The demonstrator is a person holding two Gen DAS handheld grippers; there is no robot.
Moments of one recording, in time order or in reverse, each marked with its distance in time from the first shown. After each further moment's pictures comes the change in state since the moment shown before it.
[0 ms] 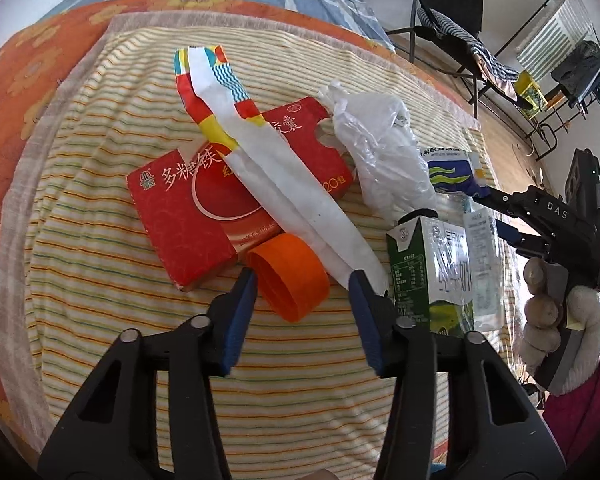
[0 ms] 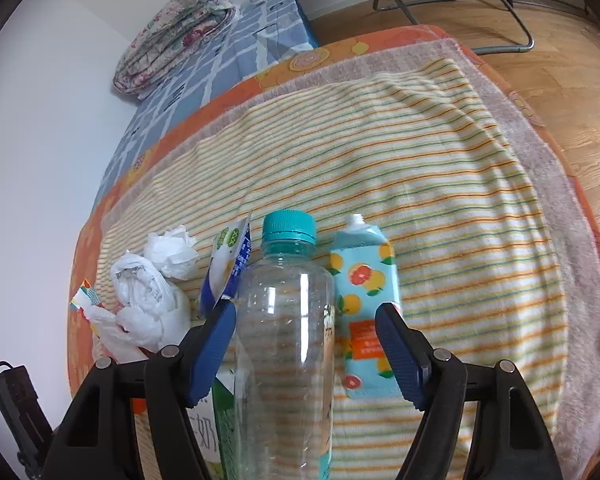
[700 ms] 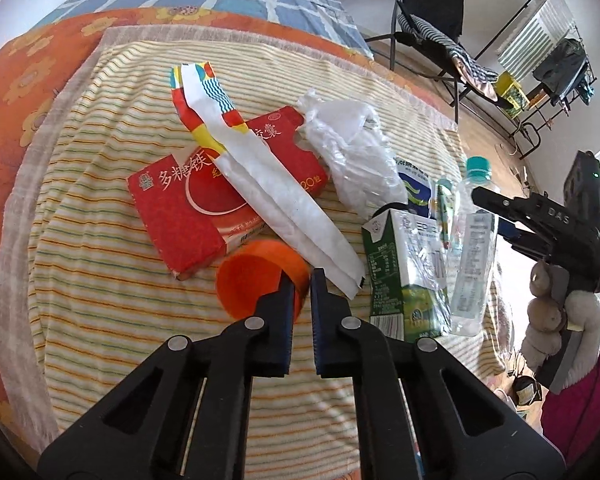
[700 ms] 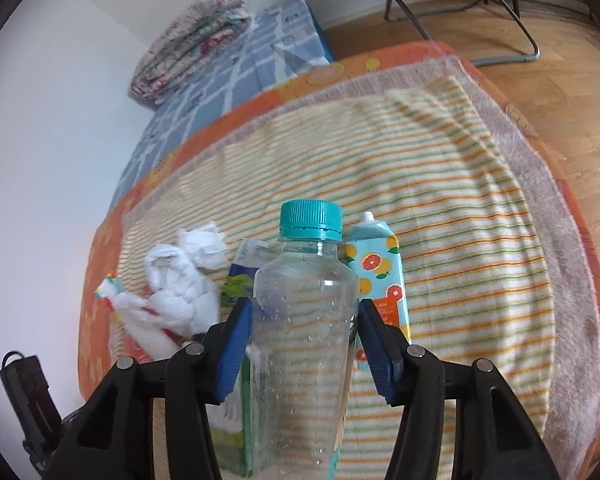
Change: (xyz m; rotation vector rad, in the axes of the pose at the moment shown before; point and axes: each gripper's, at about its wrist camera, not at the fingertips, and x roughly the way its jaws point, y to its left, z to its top) left arm -0.027 -0.006 -0.010 0.034 -0.035 -0.055; right arm -0.039 0.008 -0.017 -0.041 -0.052 0.039
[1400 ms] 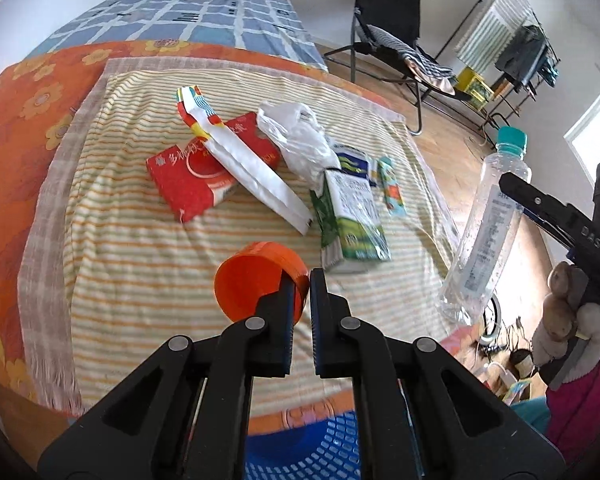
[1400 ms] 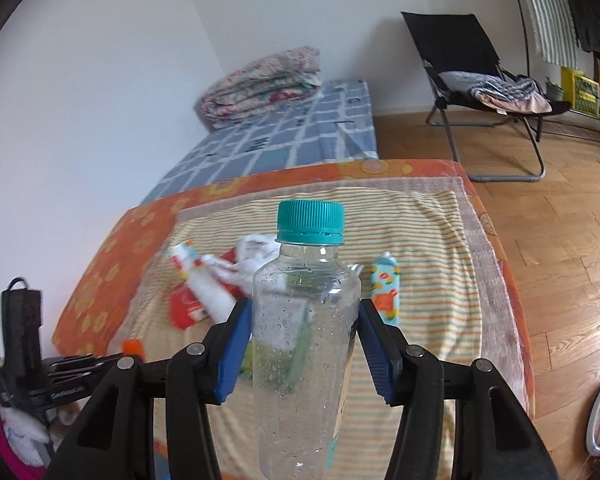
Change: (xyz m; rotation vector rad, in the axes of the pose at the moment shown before) left arm -0.083 -0.022 -0.058 0.102 -0.064 -0.065; right arm -0.136 0.068 -0.085 -0.304 -0.255 -0.035
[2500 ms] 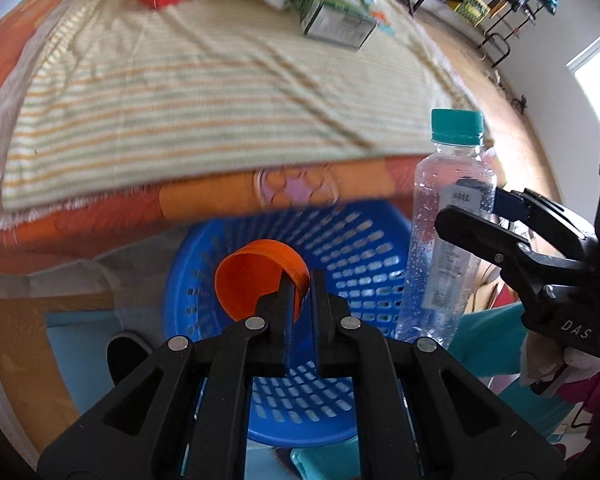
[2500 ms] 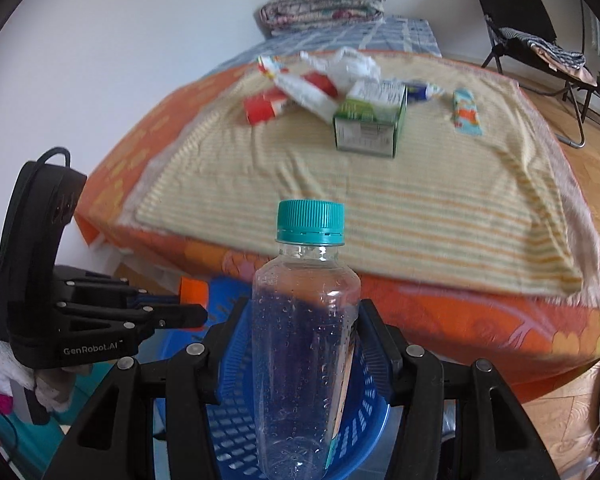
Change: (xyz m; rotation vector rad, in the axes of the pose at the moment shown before) left arm 0.028 -0.011 -0.176 0.082 0.280 0.027; right arm -0.003 0.068 -0.210 -0.165 0.255 0.070
